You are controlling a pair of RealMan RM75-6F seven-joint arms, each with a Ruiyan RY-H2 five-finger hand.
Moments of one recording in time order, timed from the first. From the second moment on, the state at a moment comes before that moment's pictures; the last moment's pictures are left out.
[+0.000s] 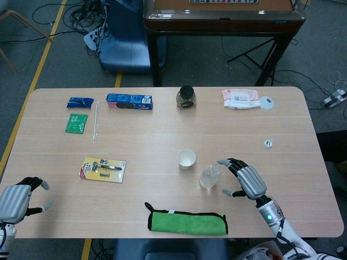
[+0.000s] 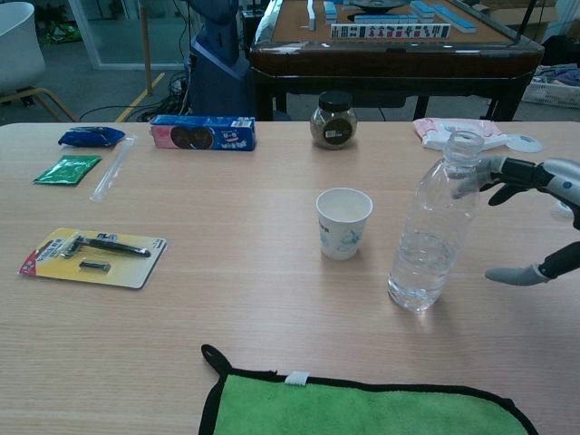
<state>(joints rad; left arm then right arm) -0.12 -1.10 -0.01 -1.63 1.49 1.41 0.01 0.36 -1.54 0.02 -1.26 -1.69 1.29 0.36</state>
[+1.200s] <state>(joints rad) -0.12 -1.10 -0.01 -1.63 1.49 1.41 0.02 0.50 -1.73 0.01 -1.03 -1.64 1.19 0.64</state>
